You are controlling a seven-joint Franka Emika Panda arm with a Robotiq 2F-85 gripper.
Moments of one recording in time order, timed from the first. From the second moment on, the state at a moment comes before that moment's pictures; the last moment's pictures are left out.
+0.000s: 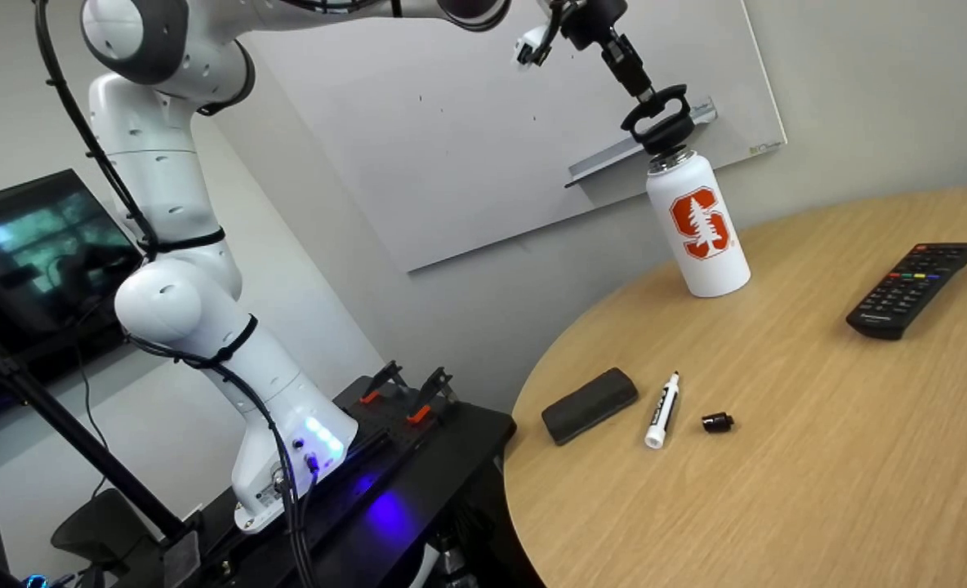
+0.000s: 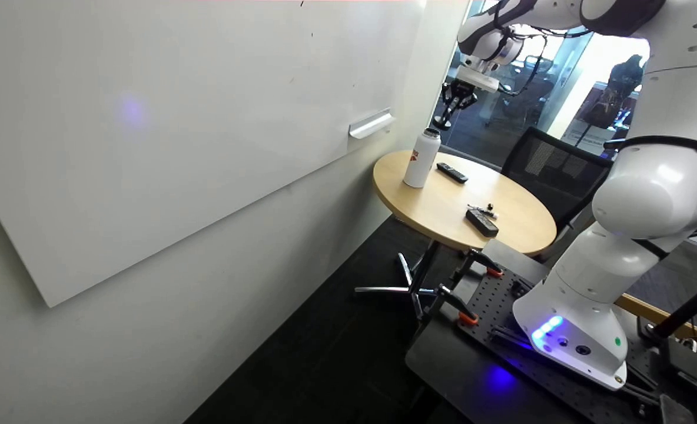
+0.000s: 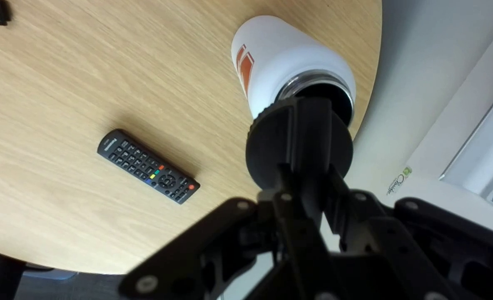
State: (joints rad) arm -0.44 0.39 -0.35 -1.71 0.23 2.31 0.20
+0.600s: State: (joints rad) arm -0.44 0.41 -0.34 -1.68 0.23 2.31 0.20
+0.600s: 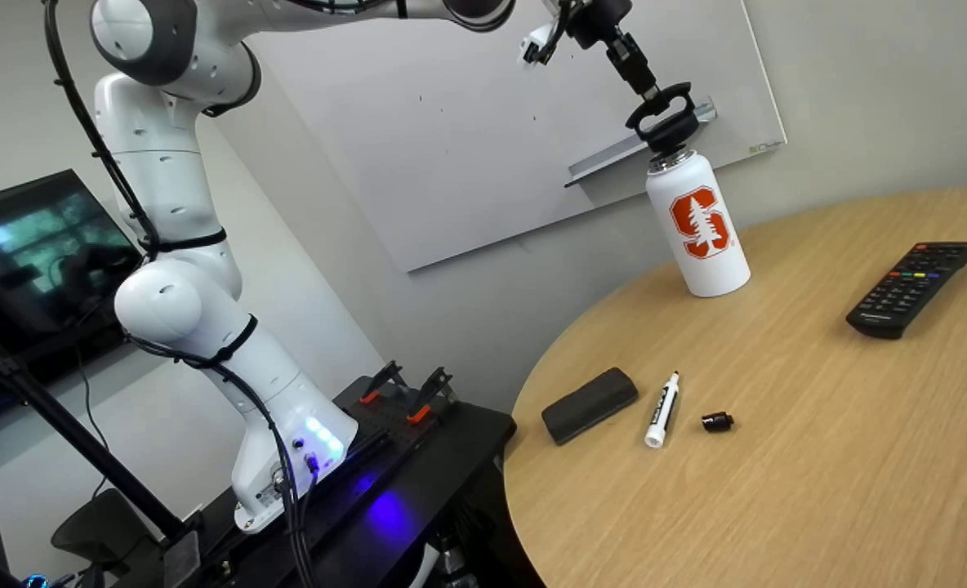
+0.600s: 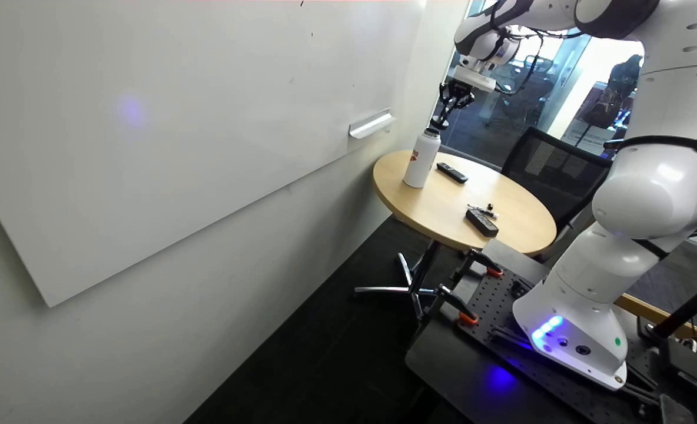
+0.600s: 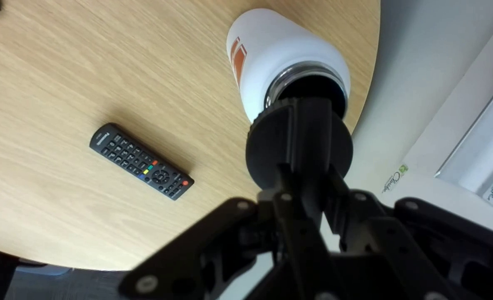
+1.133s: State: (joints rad) arm -0.44 0.42 -0.32 -1.68 0.23 2.30 0.20
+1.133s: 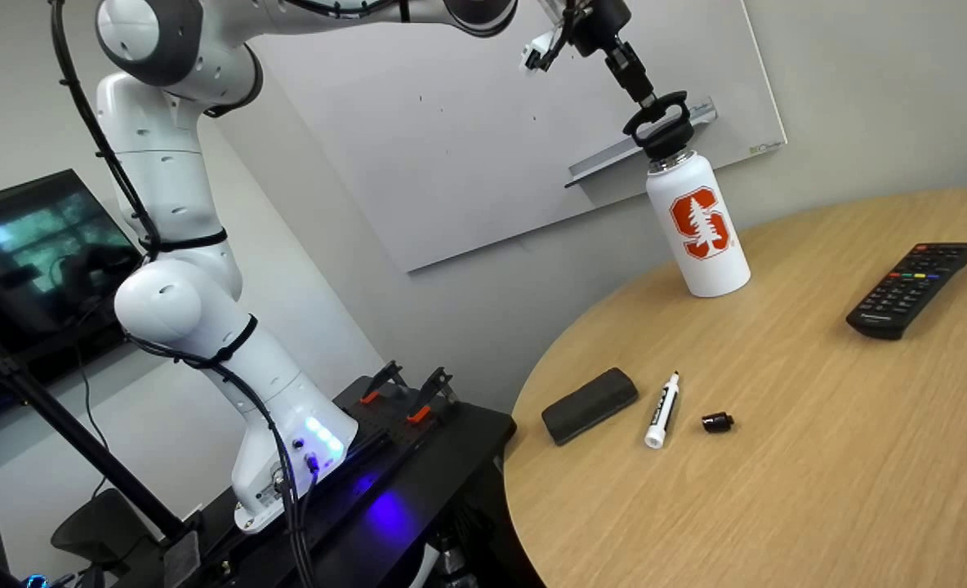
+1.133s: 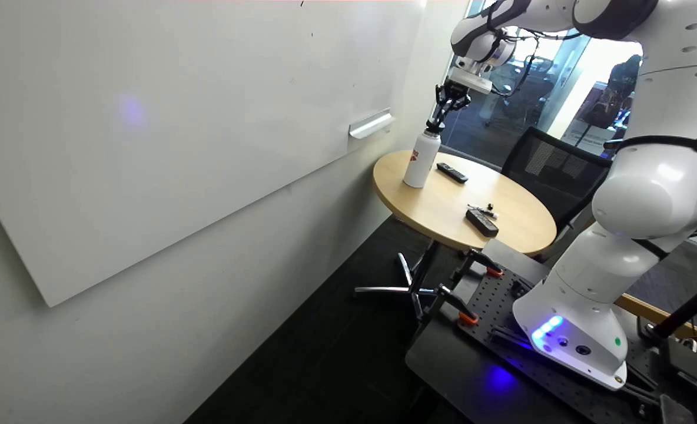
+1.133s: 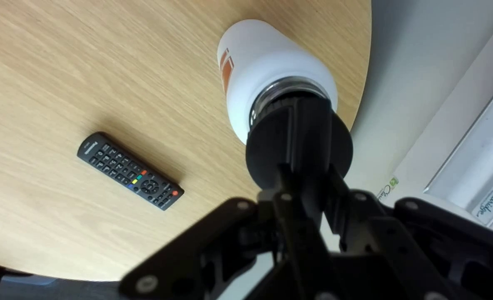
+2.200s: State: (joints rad) arm -0.45 0.43 -0.31 -1.68 0.24 2.29 0.17
